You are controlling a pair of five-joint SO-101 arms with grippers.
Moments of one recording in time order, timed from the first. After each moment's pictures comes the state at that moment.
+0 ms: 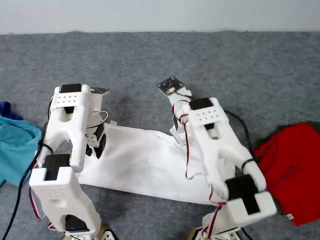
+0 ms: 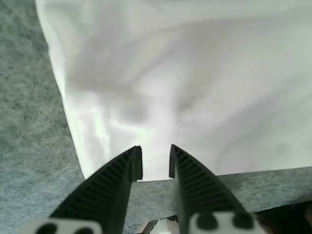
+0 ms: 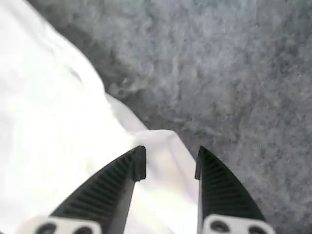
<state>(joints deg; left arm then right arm) -7.8 20.6 4.6 97.9 -10.8 -18.3 1.1 22.9 65.0 18.9</state>
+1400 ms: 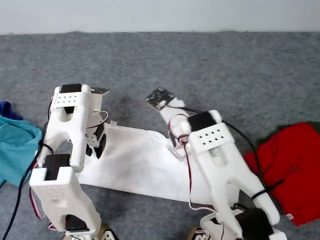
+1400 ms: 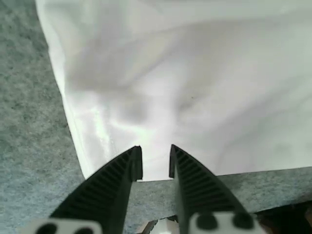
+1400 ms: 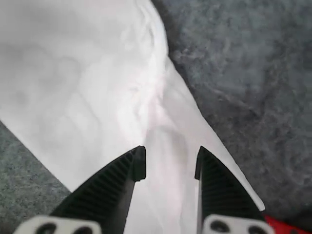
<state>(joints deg) -7.8 20.6 4.6 97.9 -10.8 -23.6 -17.1 29.5 73.9 21.9</state>
